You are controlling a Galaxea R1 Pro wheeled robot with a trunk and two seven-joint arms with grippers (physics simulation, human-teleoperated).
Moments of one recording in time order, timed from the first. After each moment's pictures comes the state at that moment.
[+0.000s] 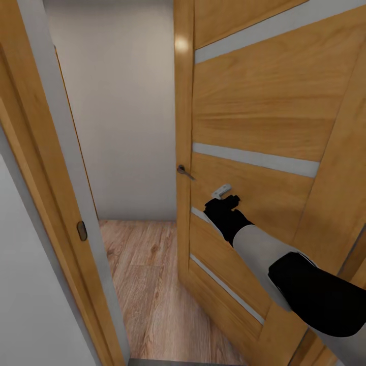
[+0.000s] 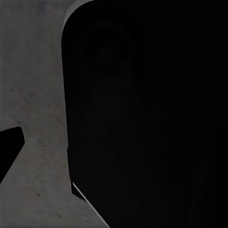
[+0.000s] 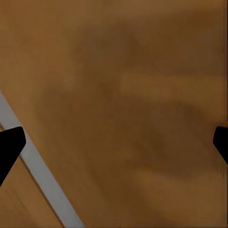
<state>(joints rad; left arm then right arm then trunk) 0.00 0.00 0.01 -0.02 0.01 -0.01 -0.01 -1.25 0.17 0.52 -0.35 0.00 0.73 -0.48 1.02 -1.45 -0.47</state>
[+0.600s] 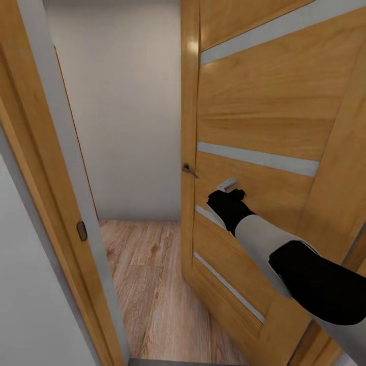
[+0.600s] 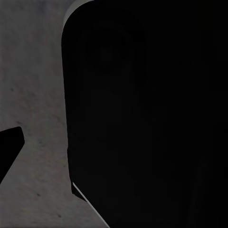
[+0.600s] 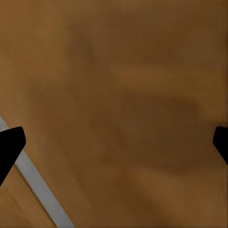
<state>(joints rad) 0.00 0.00 0.01 -0.02 0.01 -0.01 -0.01 -1.32 0.17 0.52 -0.28 -0.06 0.73 -0.53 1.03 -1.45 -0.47</state>
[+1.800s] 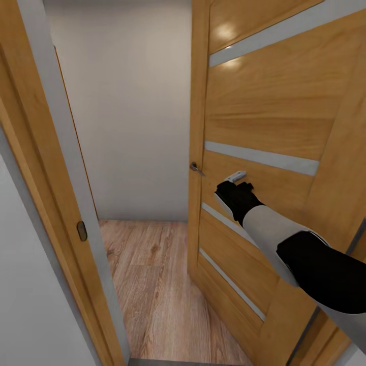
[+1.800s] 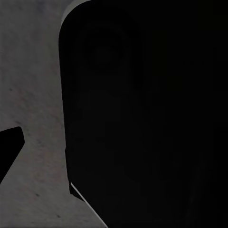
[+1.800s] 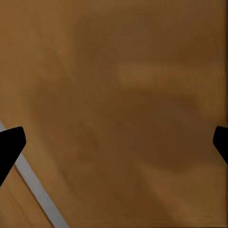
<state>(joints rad) 0.00 0.00 0.01 -0.02 0.01 -0.01 -0.01 -1.38 0.12 0.51 -0.28 -0.13 0.74 -0.52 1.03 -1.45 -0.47</state>
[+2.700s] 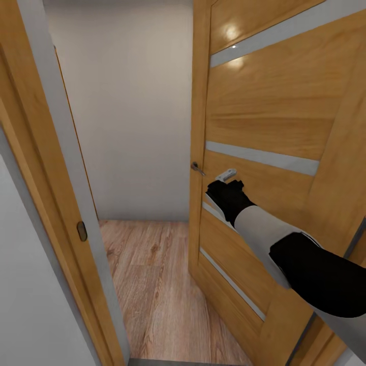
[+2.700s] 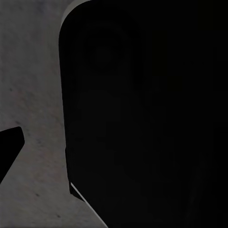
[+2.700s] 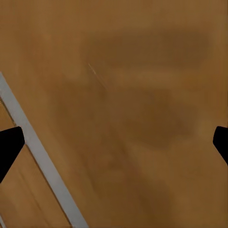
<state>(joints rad) 0.00 0.00 0.01 -0.02 0.01 -0.01 -0.01 -1.38 0.17 0.51 -0.30 -0.10 0.74 -0.52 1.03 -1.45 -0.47</state>
